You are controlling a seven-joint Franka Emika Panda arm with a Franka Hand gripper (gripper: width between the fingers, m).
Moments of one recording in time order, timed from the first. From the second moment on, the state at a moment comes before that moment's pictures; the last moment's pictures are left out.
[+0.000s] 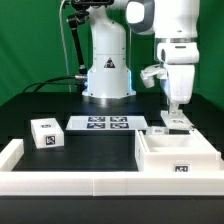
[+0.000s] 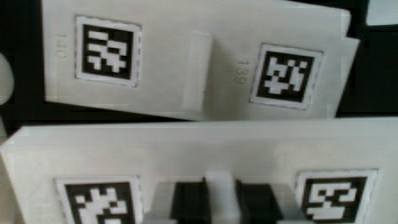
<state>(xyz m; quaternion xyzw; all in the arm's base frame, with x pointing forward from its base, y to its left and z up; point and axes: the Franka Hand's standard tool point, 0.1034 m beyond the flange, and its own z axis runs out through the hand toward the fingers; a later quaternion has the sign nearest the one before) 0.416 0.123 0.054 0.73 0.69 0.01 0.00</state>
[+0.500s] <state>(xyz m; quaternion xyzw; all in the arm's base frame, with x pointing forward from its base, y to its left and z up) 0.426 0.112 0.057 0.72 0.69 0.01 0.01</state>
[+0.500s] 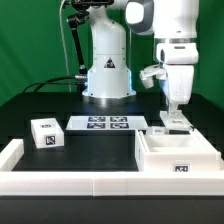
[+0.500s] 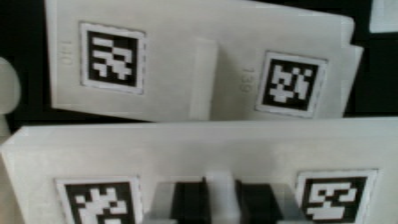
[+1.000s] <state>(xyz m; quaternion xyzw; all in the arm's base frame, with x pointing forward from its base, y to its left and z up) 0.450 0.101 0.065 0.73 0.68 0.01 0.01</state>
